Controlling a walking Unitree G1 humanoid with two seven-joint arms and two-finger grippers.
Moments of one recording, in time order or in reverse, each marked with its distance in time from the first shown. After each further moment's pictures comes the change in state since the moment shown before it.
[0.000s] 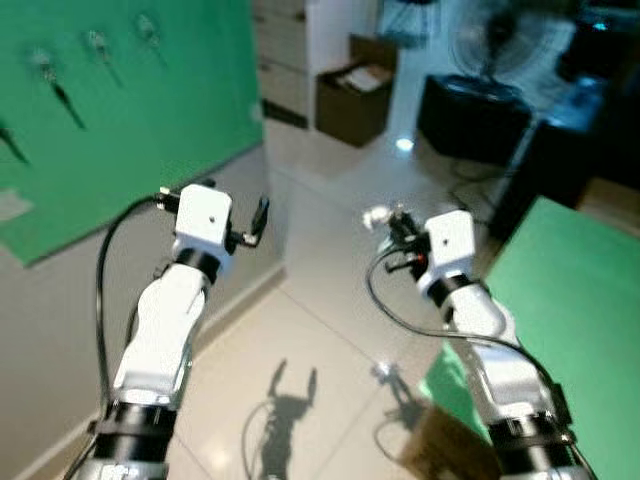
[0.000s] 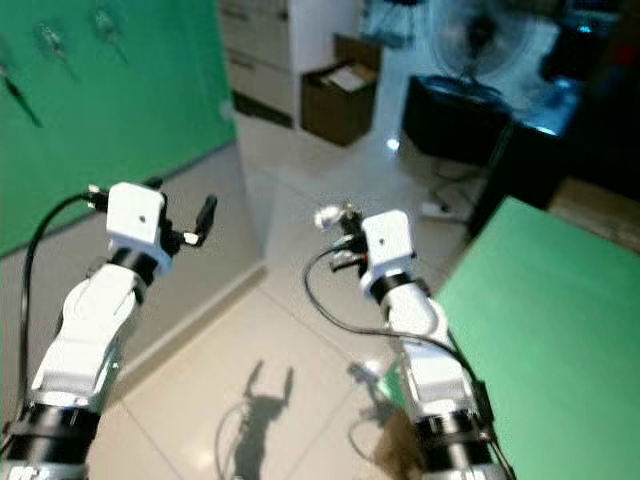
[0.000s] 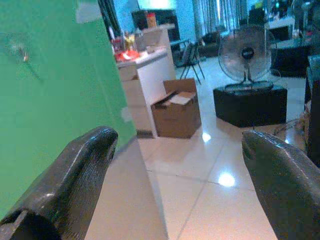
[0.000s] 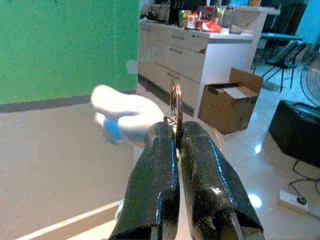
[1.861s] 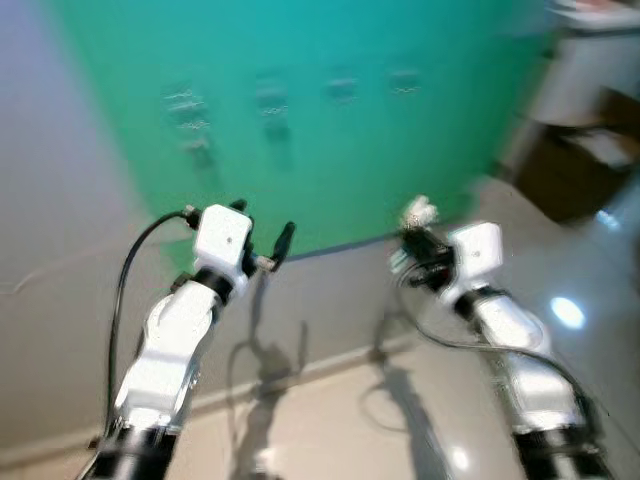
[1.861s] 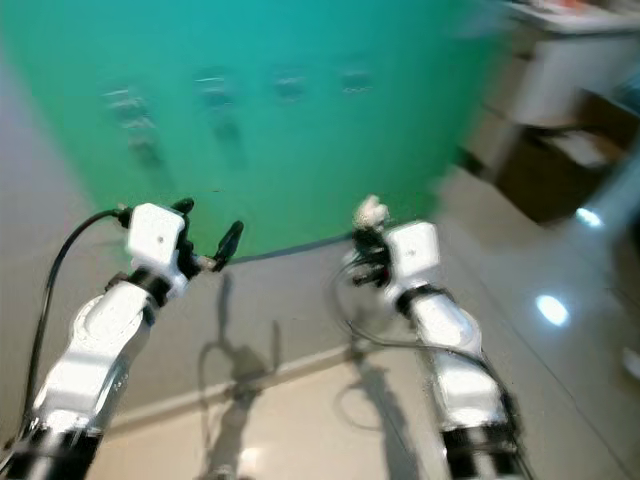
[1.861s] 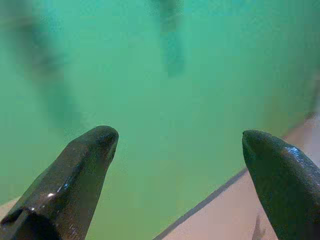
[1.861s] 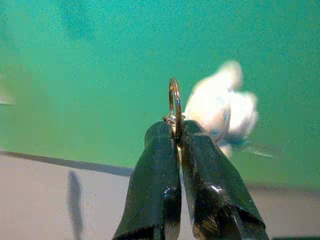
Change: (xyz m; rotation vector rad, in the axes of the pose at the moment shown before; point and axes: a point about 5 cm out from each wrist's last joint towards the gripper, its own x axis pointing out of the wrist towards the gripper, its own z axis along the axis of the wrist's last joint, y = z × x) left arm -0.019 -0.010 -0.017 -0.048 0.058 -0.130; right arm -0.010 0.002 -0.007 0.093 -0.006 0.195
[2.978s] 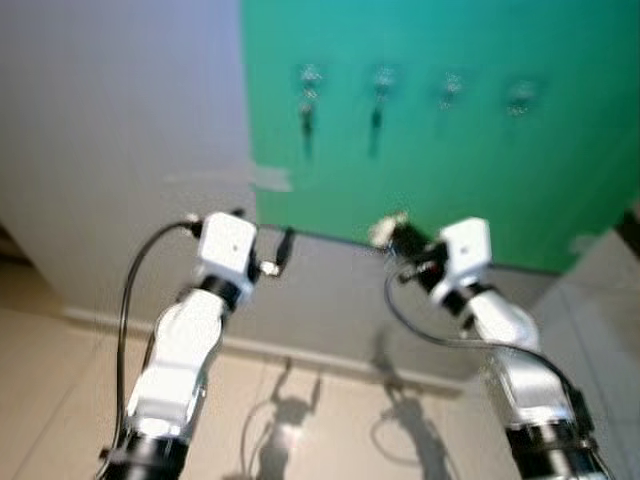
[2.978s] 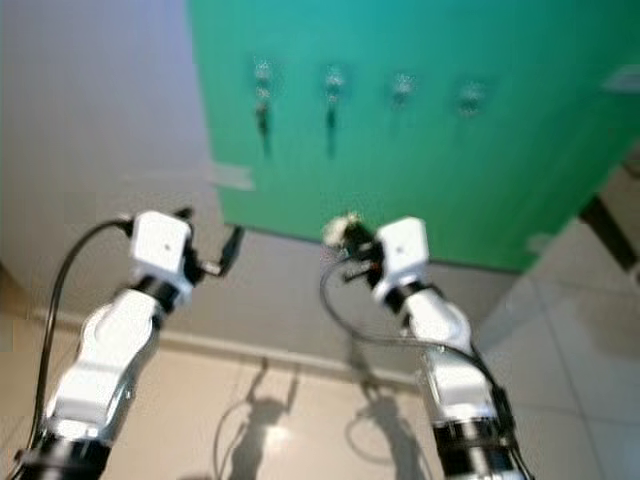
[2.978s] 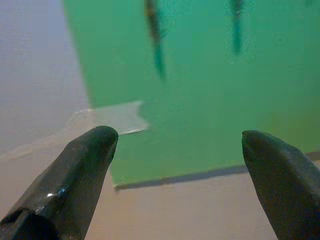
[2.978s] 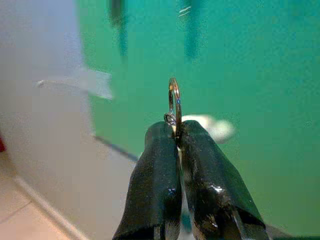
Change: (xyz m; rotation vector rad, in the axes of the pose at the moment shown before) left arm 0.002 -0.013 0.001 -0.004 0.005 0.036; right arm 0.000 -0.009 0.003 -0.007 -0.015 -0.067
